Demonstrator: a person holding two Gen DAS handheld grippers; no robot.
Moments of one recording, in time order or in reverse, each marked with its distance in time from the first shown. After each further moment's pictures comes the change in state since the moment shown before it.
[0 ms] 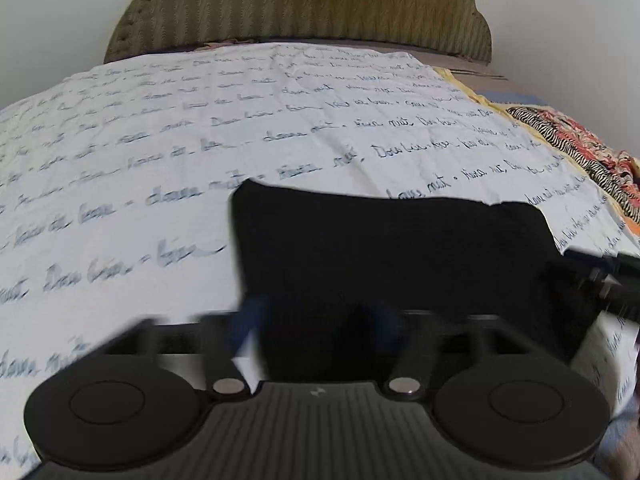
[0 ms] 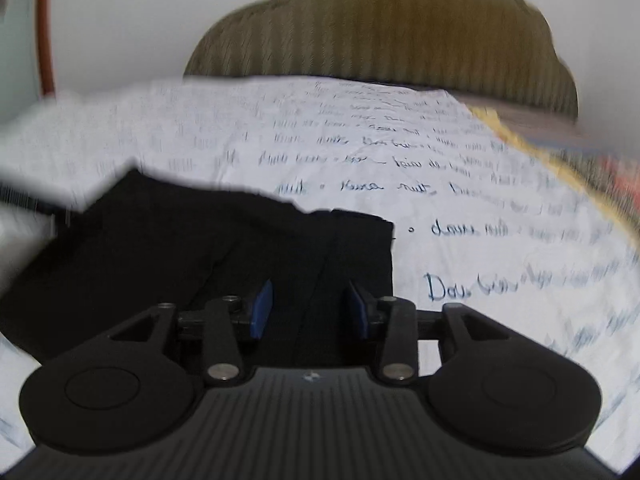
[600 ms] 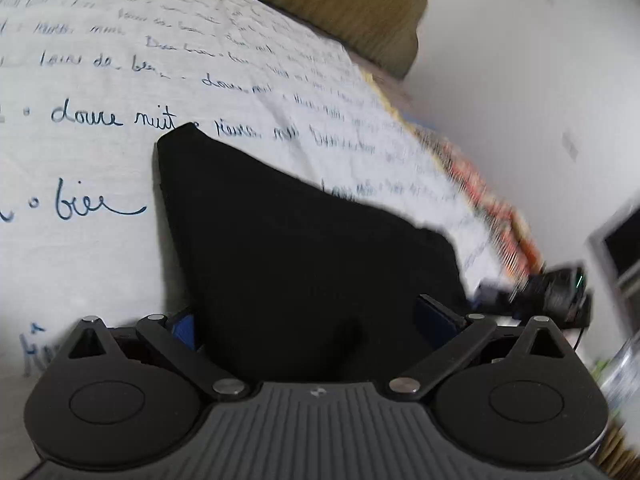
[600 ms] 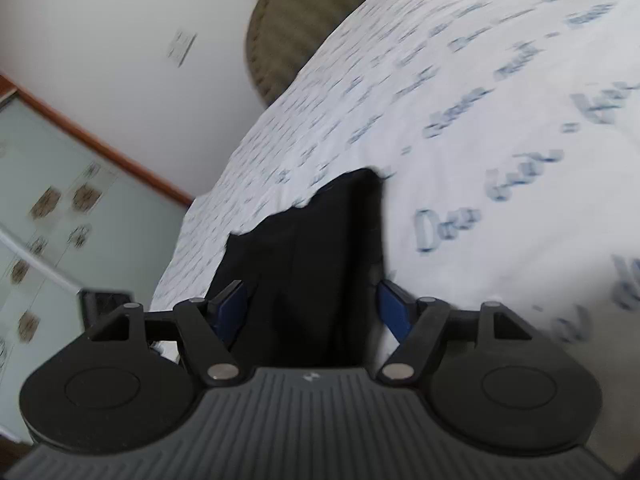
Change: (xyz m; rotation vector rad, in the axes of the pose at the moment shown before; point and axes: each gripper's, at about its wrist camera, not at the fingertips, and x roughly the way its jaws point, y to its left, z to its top) left arm 0.065 0.055 0.006 -0.276 0.079 -0.533; right arm 0.070 -0.137 -0.020 0.556 0.190 0.667
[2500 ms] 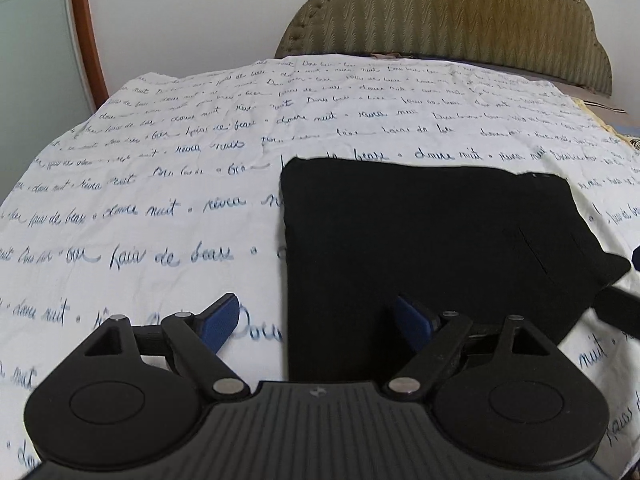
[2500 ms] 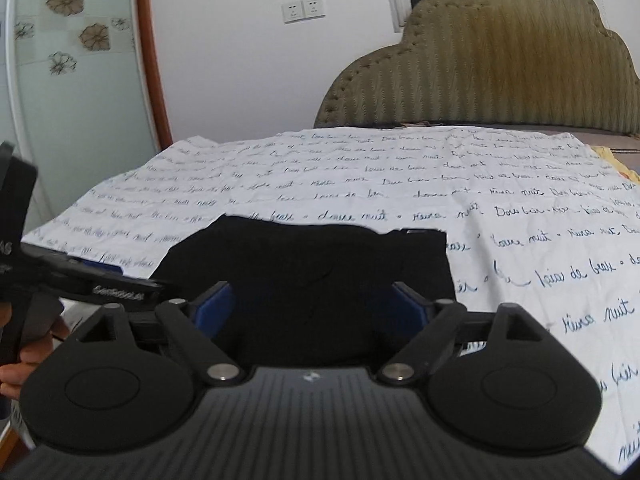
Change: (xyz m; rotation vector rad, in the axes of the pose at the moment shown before) left arm -0.160 -0.020 -0.090 0.136 -0.218 0.896; right arm 0.155 0.295 -0.178 -0.681 -0.180 -0.404
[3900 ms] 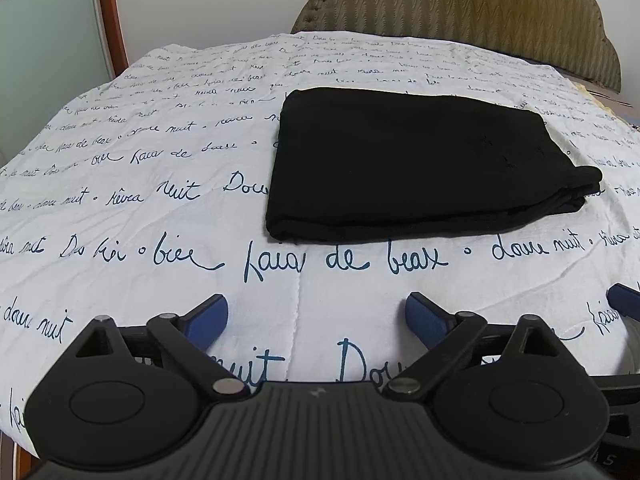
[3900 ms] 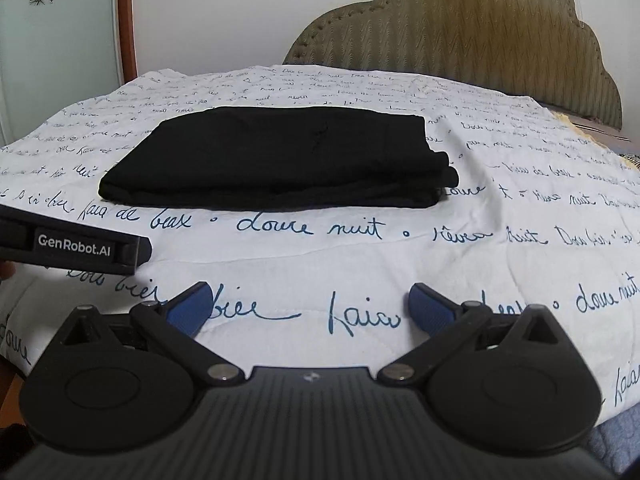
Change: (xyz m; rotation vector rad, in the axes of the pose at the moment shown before) left arm -0.034 -0.020 -0.081 -0.044 0.023 0.034; right arm -0.019 0.036 -0.098 -0.037 0.120 -0.168
